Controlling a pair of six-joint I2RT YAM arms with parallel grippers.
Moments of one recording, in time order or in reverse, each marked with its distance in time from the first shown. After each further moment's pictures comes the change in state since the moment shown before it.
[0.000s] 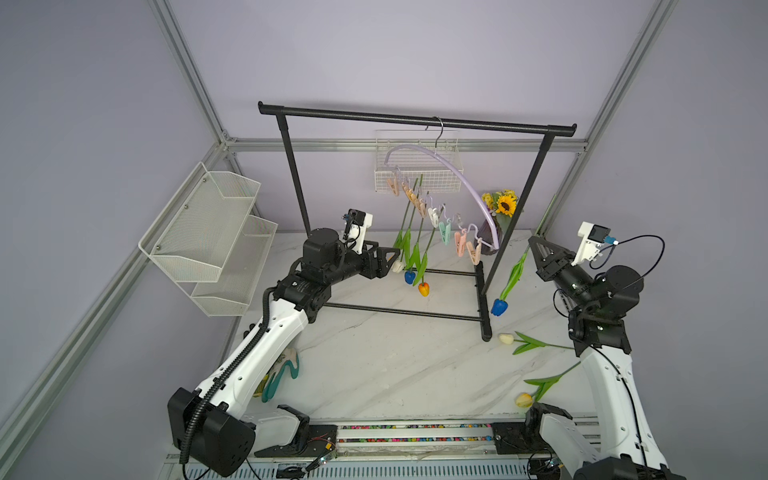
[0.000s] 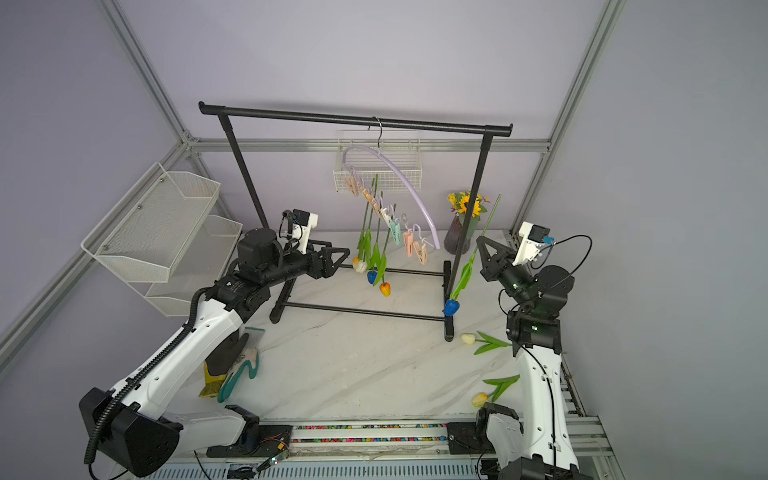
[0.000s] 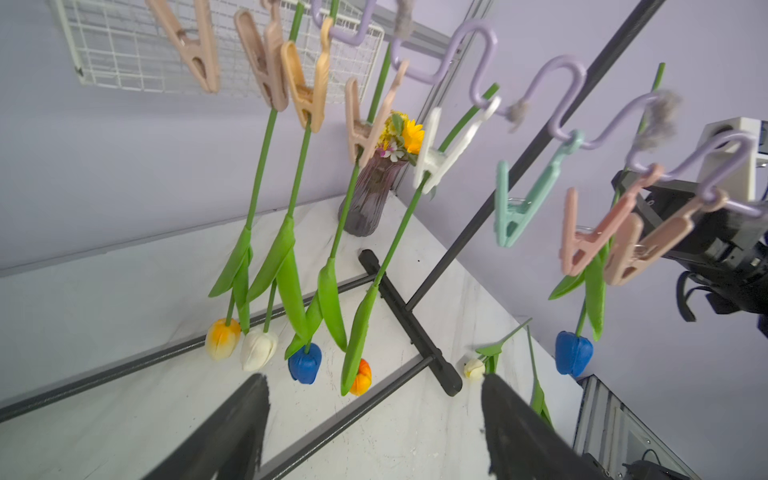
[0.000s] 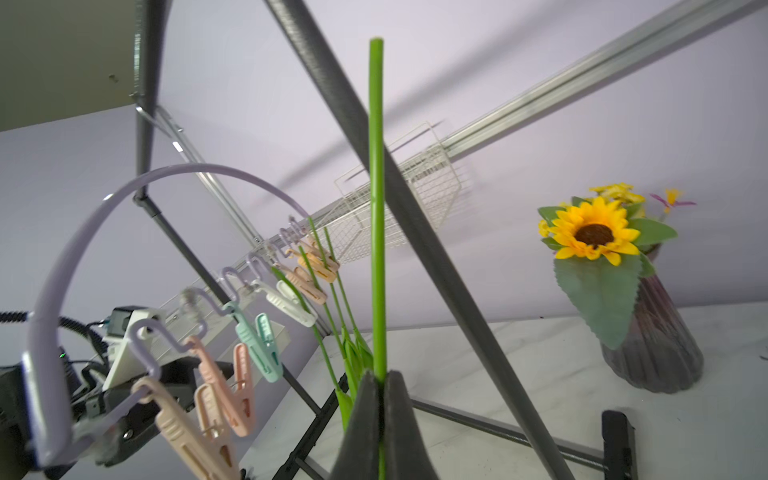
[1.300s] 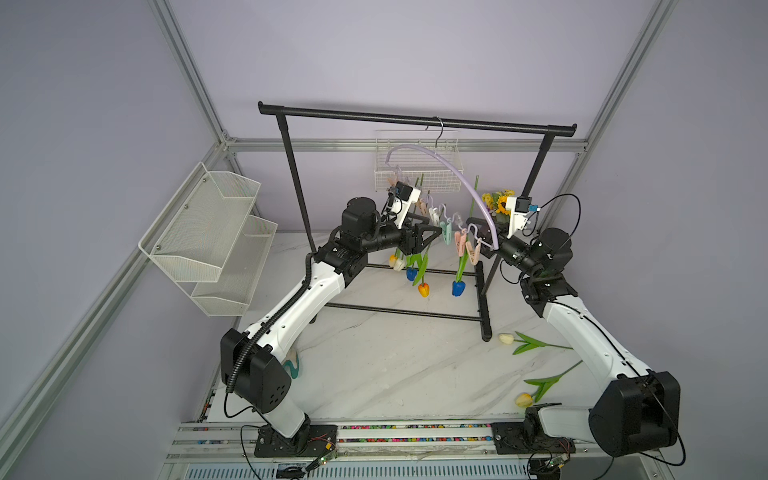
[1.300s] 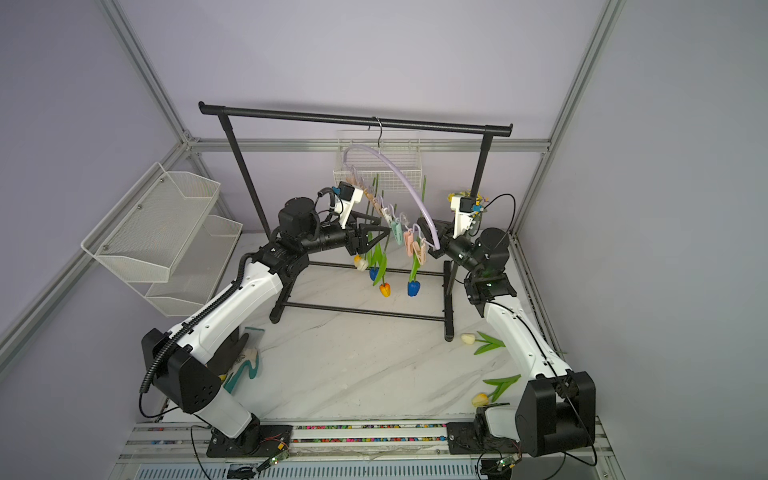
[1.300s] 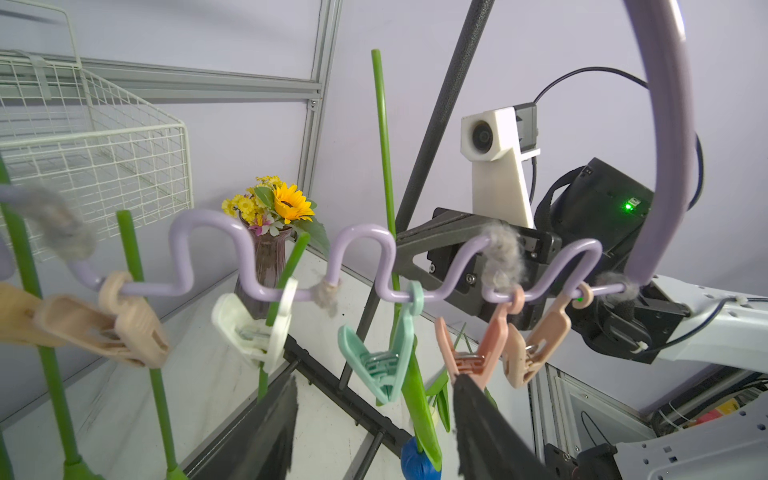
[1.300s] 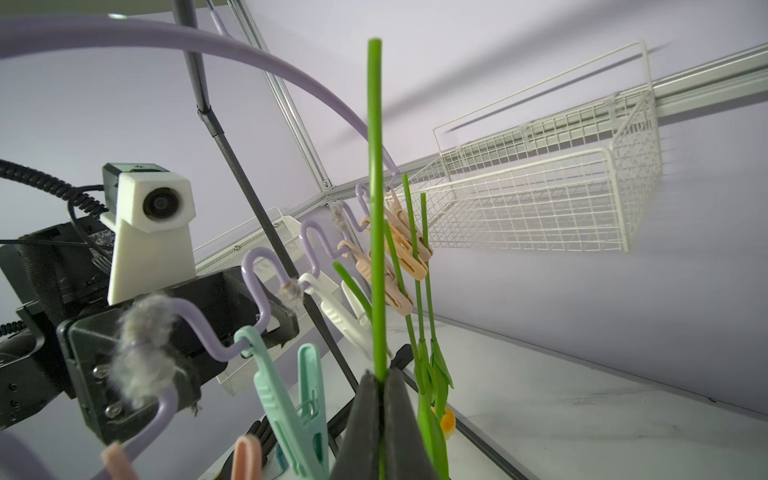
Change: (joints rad) left arm -0.123 0.358 0.368 0.131 0.192 0.054; right arm 0.407 0.391 0.206 0.148 0.112 -0.148
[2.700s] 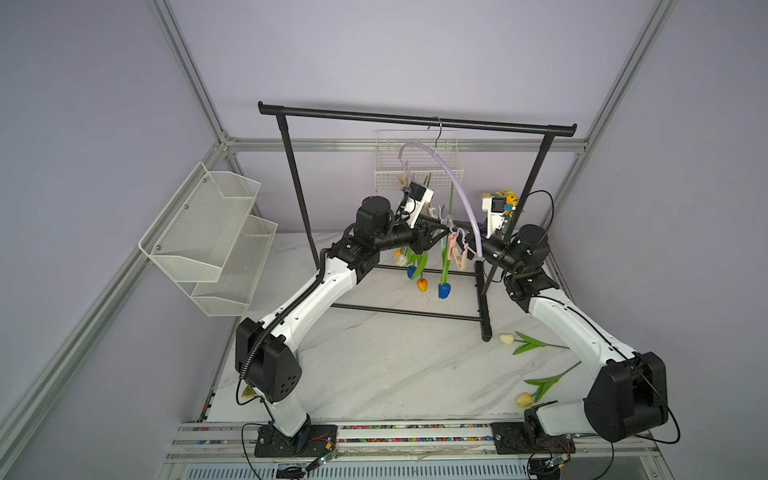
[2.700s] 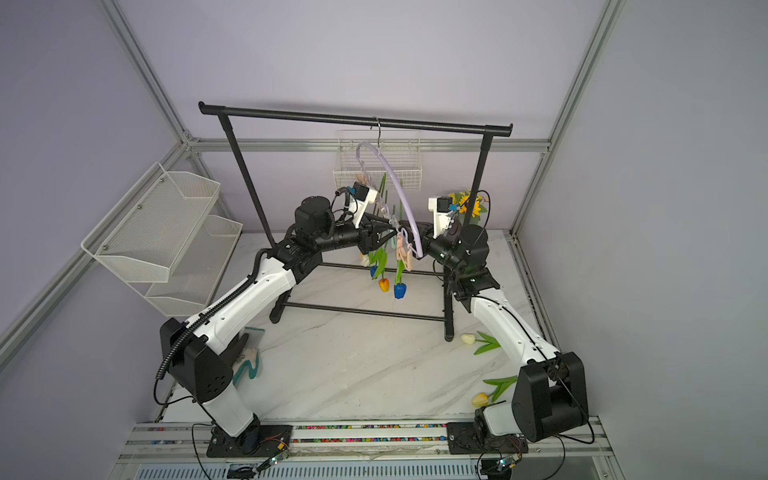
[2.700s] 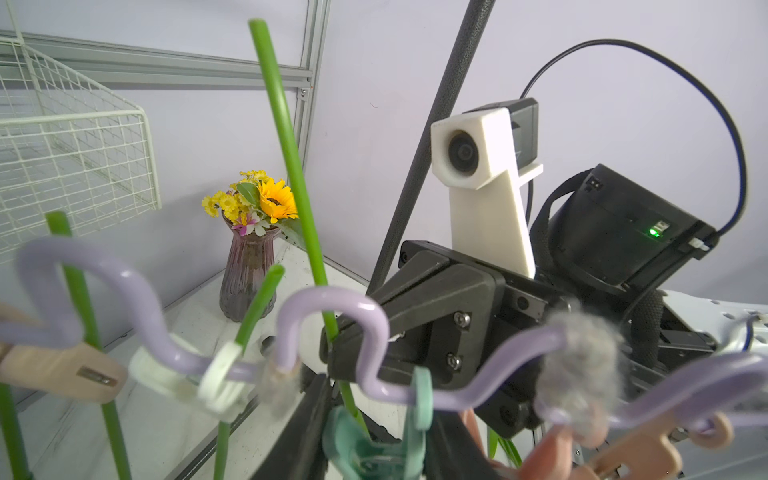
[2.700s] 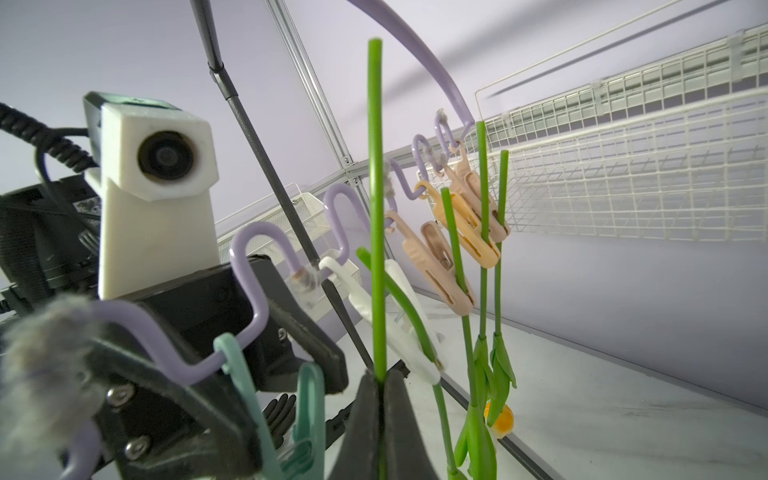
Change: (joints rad) left arm -0.043 0.082 0.075 -0.011 -0.021 0.000; right arm 0.101 0.071 0.040 0.000 0.025 -0.031
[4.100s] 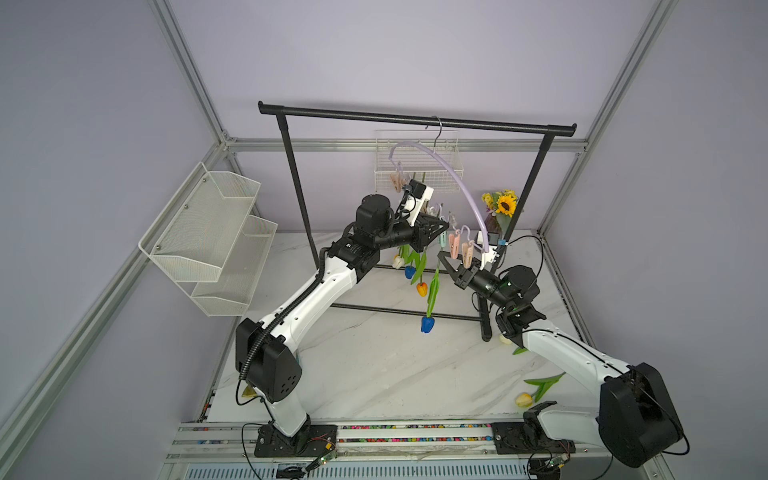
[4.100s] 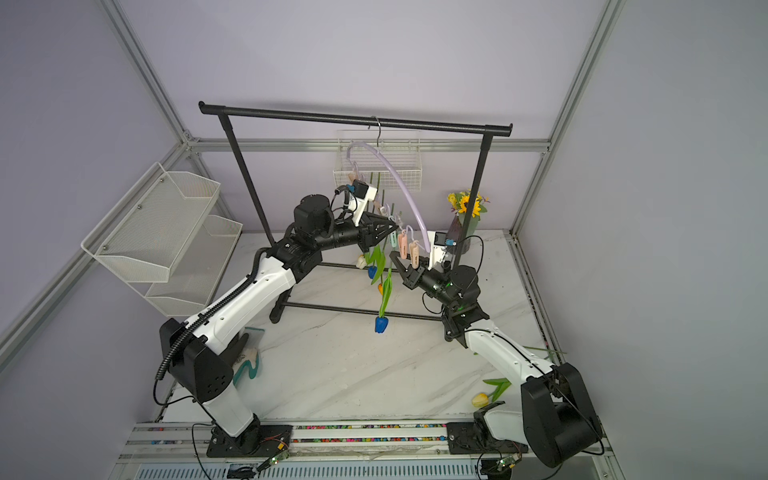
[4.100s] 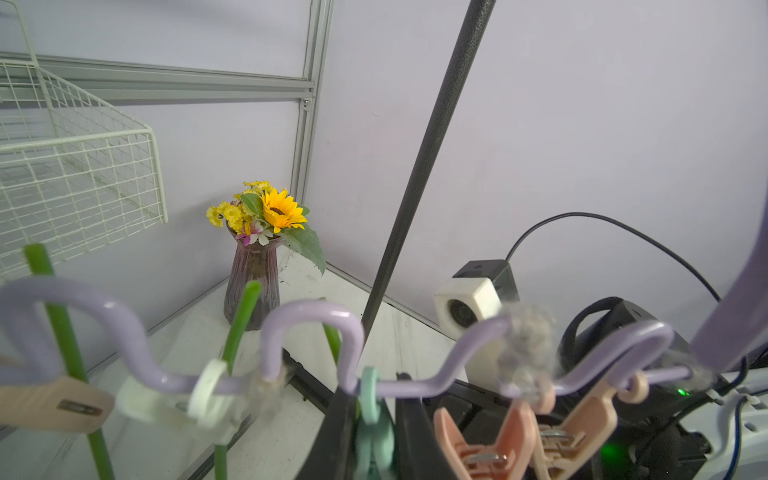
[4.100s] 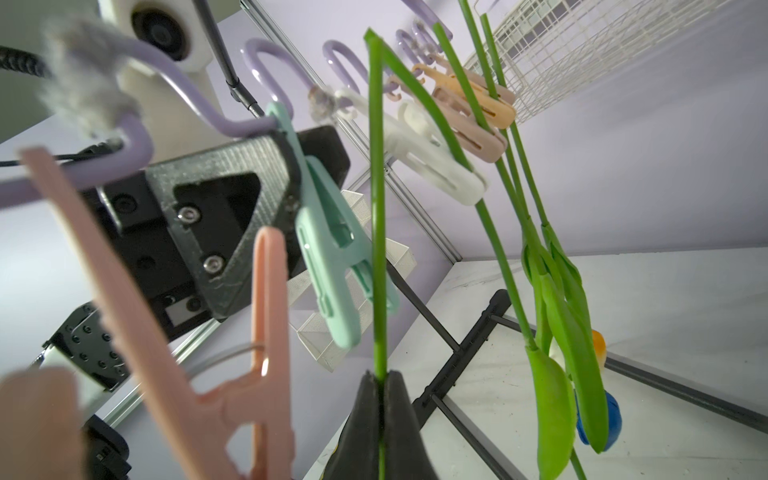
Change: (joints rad) left arm 0.000 0.001 0.018 0.003 -0.017 -0.002; right arm 0.128 -0.113 -0.370 0.331 0.107 0.345
